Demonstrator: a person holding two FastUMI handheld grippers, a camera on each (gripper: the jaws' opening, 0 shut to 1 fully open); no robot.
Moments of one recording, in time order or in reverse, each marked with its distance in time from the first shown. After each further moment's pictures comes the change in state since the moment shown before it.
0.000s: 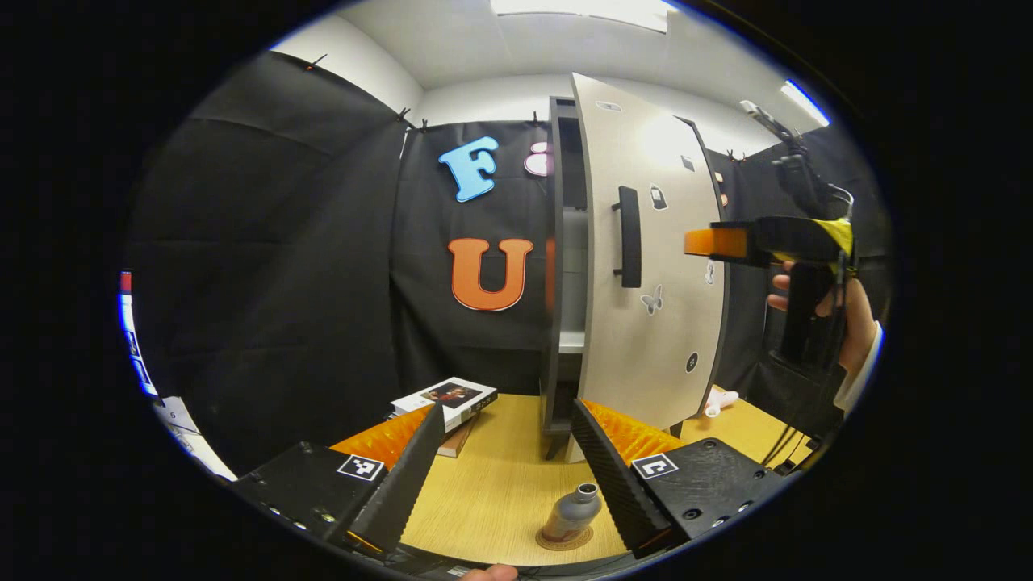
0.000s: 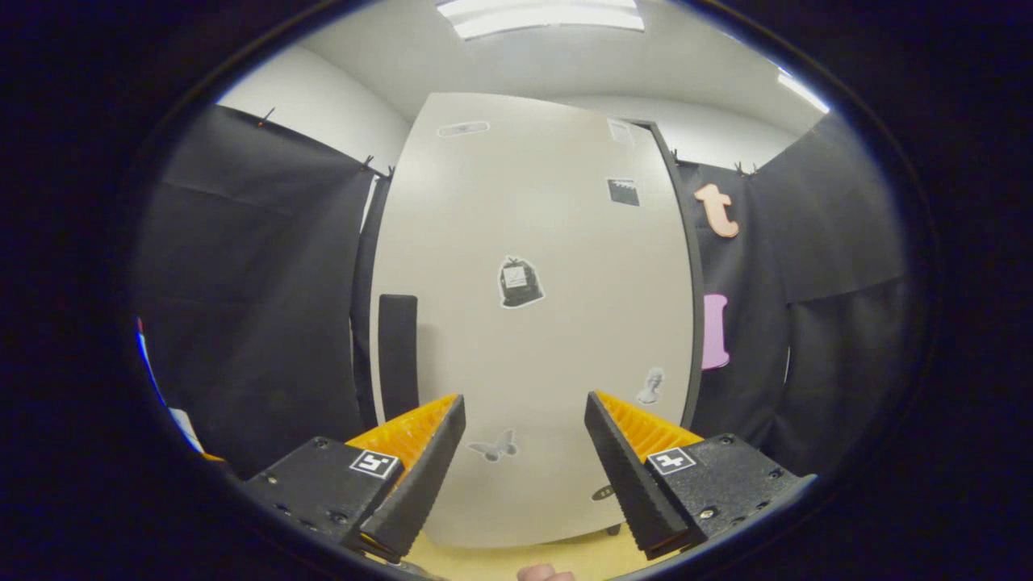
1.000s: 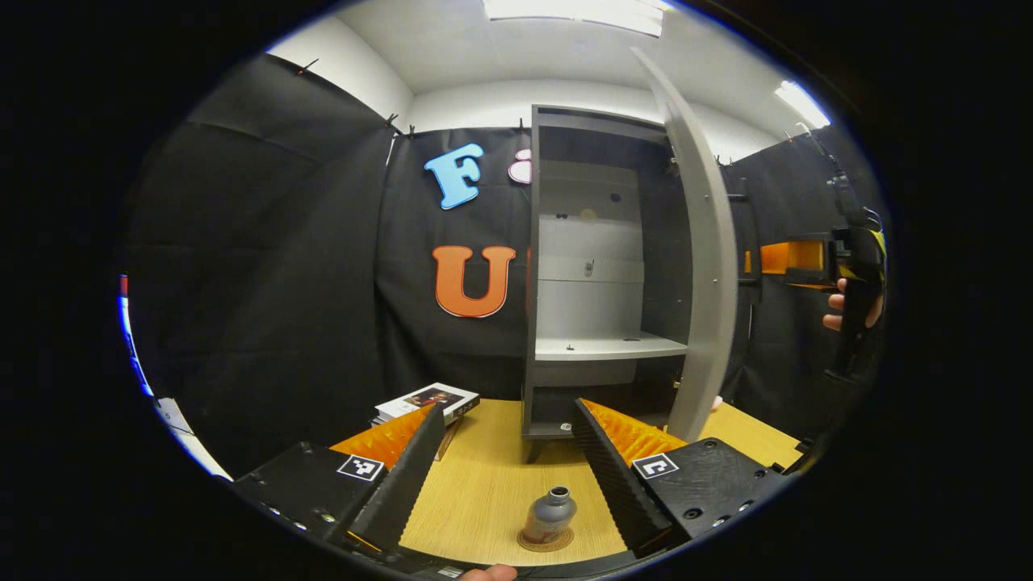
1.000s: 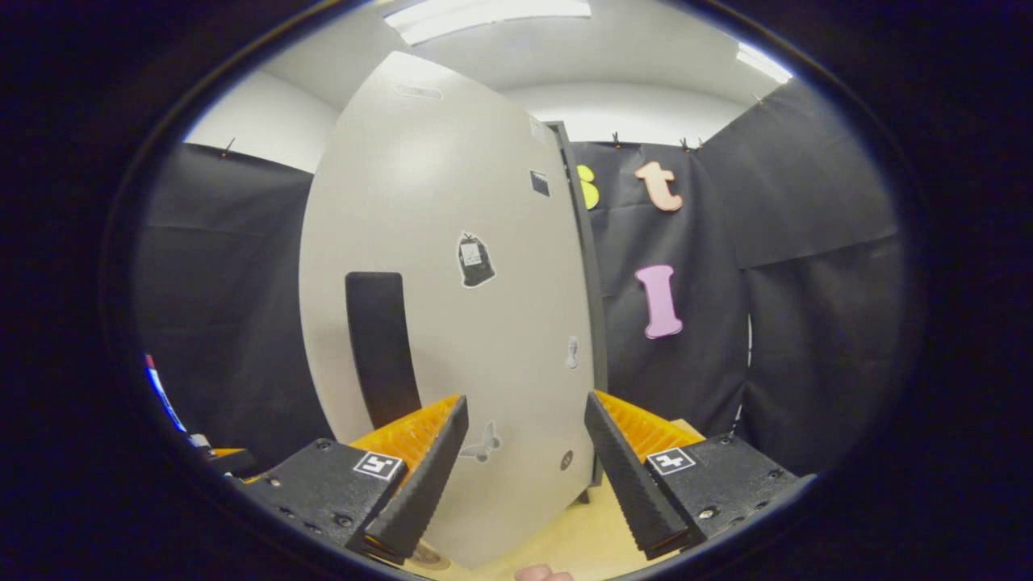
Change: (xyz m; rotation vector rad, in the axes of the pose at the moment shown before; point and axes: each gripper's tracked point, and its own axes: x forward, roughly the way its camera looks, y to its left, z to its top) left arm -0.012 -0.017 0.006 0.000 -0.020 -0.030; right arm -0.057 -0.048 -0.003 0.129 0.074 -0.033
